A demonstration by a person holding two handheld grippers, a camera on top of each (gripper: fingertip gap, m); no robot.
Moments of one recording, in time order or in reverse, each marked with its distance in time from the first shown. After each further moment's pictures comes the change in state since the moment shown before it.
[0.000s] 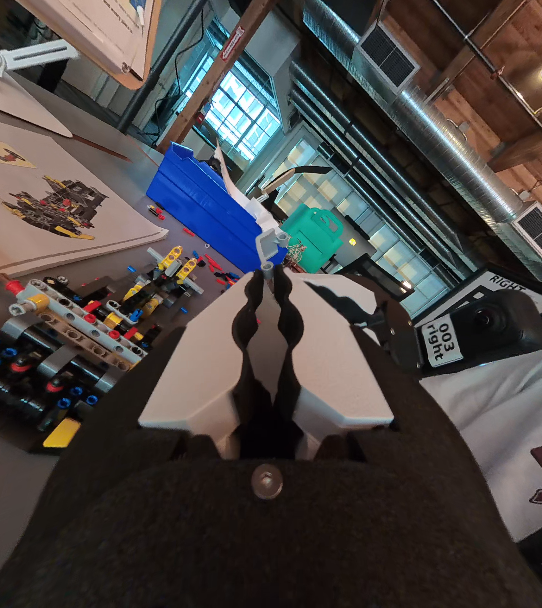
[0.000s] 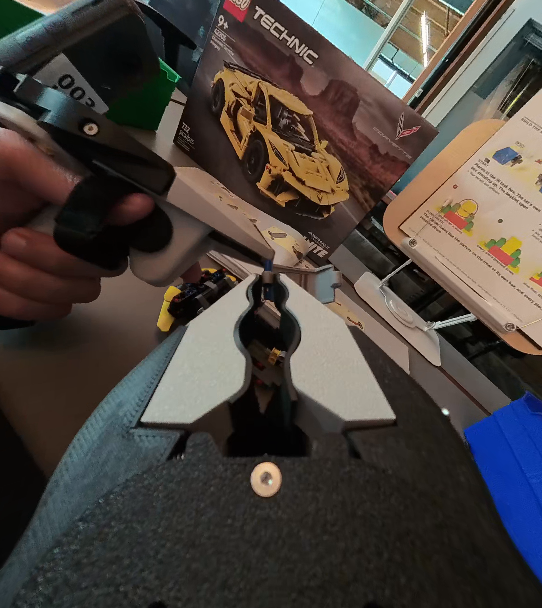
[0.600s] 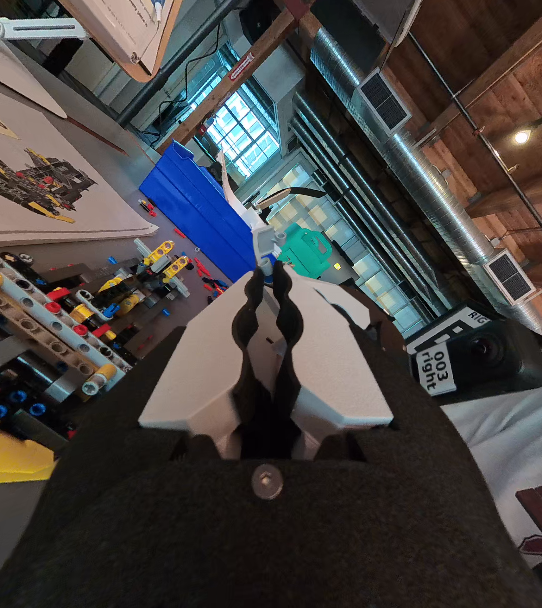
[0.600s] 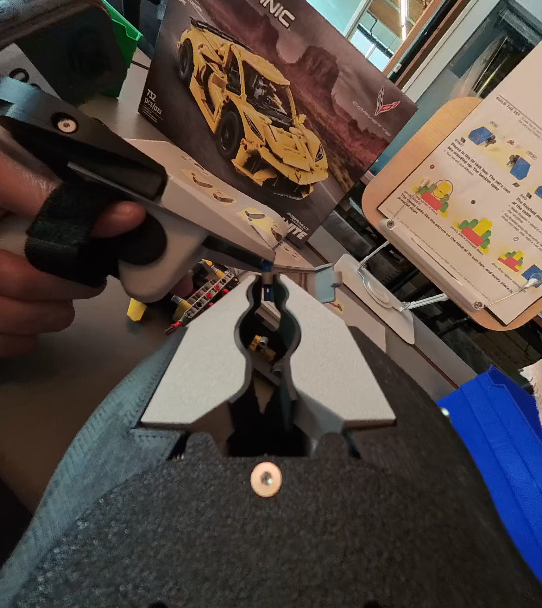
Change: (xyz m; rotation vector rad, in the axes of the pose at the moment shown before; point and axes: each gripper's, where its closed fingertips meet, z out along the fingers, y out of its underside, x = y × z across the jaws) left arm -0.001 0.005 0.017 0.061 0.004 -0.126; right arm 0.014 0.012 0.001 -0.066 0.077 -0.024
